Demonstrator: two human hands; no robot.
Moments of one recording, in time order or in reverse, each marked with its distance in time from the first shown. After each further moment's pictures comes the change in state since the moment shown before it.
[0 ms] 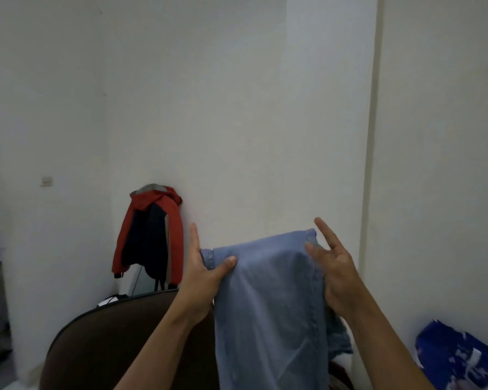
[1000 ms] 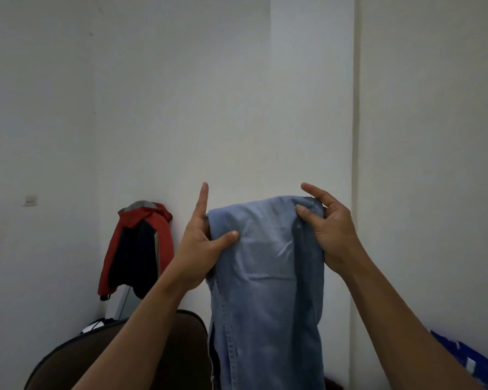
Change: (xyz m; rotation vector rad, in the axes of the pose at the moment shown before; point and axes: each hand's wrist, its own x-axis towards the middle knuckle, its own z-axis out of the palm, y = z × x) left_hand 0.050 0.067 0.008 -0.022 -0.221 0.221; right_hand 0.045 -0.077 0.019 -0.309 0.106 -0.356
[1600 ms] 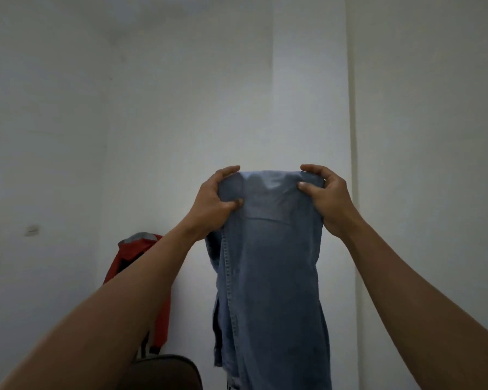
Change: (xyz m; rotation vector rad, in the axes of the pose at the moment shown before) left_hand 0.125 0.065 -0.010 0.325 0.089 0.310; right_hand 0.110 -0.066 0.000 -0.115 0.004 -0.179
